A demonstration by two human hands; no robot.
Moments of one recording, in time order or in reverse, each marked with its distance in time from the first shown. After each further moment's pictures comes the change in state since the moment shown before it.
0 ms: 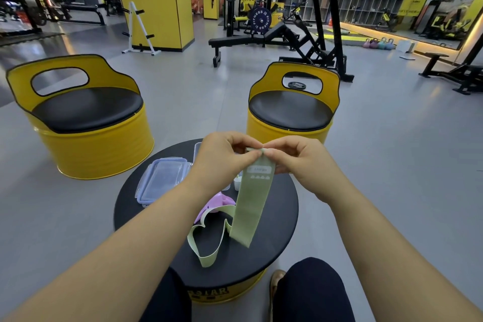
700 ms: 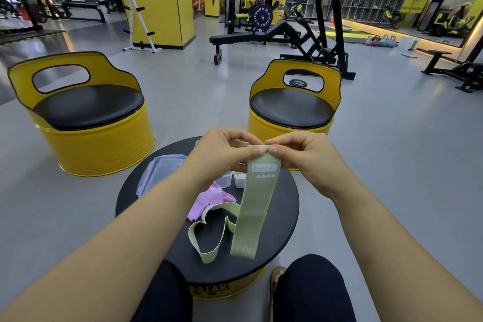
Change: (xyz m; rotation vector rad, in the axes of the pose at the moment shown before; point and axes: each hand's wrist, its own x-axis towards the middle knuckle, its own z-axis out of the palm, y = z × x) left_hand 0.000 0.004 -0.011 -0.232 -0.176 -0.225; right_hand -0.005 -0.009 -0.003 0.106 0.003 -0.016
